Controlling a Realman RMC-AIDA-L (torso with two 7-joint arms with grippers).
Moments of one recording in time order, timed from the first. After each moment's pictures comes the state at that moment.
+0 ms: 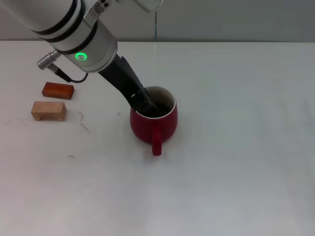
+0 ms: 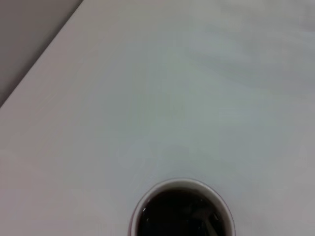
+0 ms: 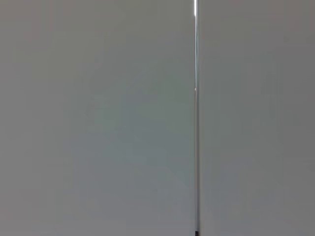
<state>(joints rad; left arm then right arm) -0.81 -2.07 1.43 1.40 2.52 1.65 -2.49 0.45 2.07 0.61 -0.05 -1.84 -1.48 0.18</state>
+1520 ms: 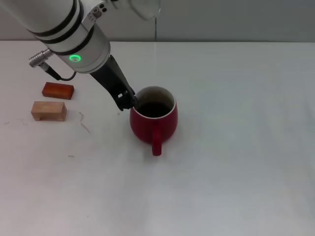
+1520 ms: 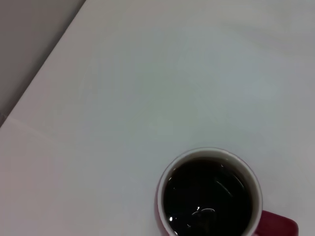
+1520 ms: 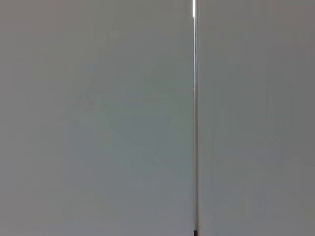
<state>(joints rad) -0.80 -2.07 1.48 1.44 2.62 1.68 -2.51 0.45 2.07 0.61 -0.05 -1.84 -1.48 0.18</state>
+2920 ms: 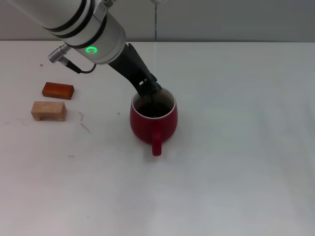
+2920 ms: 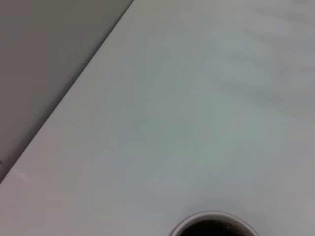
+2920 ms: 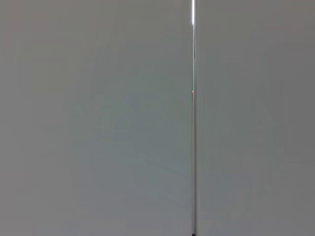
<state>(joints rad) -0.80 -2.07 1.48 1.41 2.54 1.54 -2.51 0.44 2.07 0.61 -0.05 -1.84 -1.49 0.18</state>
